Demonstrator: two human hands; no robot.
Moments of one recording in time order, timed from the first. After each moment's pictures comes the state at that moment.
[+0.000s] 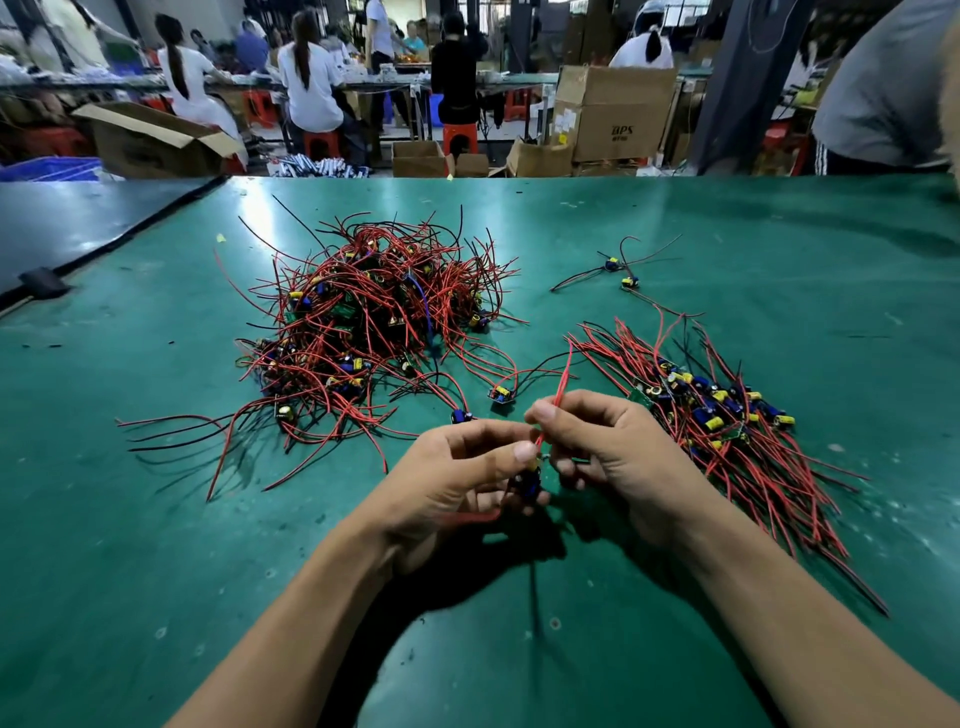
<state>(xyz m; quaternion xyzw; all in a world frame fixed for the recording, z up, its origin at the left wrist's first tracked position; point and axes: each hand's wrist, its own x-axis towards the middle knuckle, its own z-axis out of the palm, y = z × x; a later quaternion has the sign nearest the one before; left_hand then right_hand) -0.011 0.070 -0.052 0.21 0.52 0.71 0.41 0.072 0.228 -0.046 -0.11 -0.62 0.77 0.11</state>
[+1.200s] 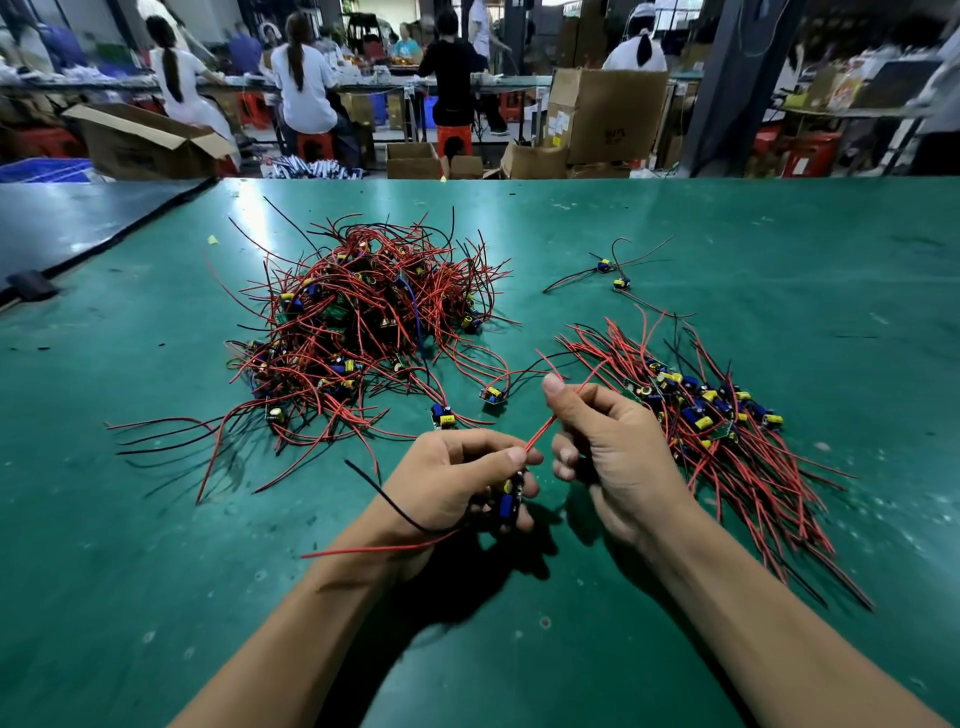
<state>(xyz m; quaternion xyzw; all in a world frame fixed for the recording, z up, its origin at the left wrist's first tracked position) -0.002 0.074 -0.047 0.25 0.59 0.68 0.36 0.064 0.220 -0.051 -0.15 -0.50 0.82 0.23</state>
